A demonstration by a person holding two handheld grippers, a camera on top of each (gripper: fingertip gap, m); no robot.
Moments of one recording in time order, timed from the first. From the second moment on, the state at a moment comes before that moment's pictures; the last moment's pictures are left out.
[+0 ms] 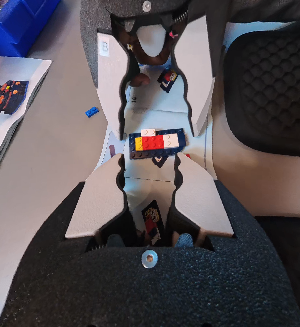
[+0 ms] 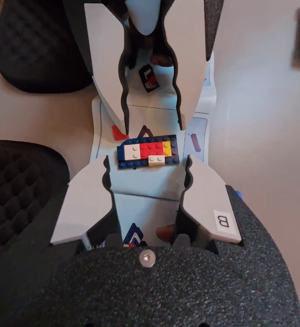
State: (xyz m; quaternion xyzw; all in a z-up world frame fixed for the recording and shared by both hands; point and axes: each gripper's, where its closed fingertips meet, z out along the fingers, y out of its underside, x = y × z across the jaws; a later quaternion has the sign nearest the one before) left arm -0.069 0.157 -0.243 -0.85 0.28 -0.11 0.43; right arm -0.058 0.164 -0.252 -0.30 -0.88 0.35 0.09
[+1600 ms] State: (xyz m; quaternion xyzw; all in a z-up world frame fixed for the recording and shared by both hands) left arm -0.024 0.127 -0.155 -0.62 -0.26 -0.60 0.43; right arm -0.043 0.121 -0.160 -0.23 -0.88 0.39 0.15
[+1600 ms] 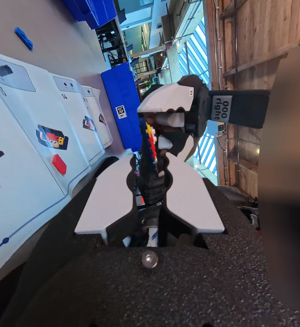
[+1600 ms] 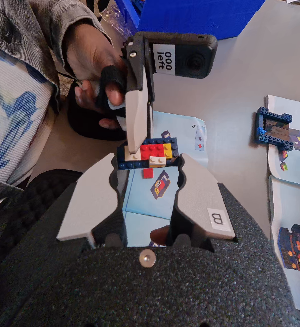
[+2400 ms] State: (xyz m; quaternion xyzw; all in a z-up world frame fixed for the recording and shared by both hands) left arm -0.025 0.109 -0.164 -0.64 -0.27 -0.59 0.40; right arm -0.041 0.116 -0.143 -0.54 -0.48 0.68 -0.13
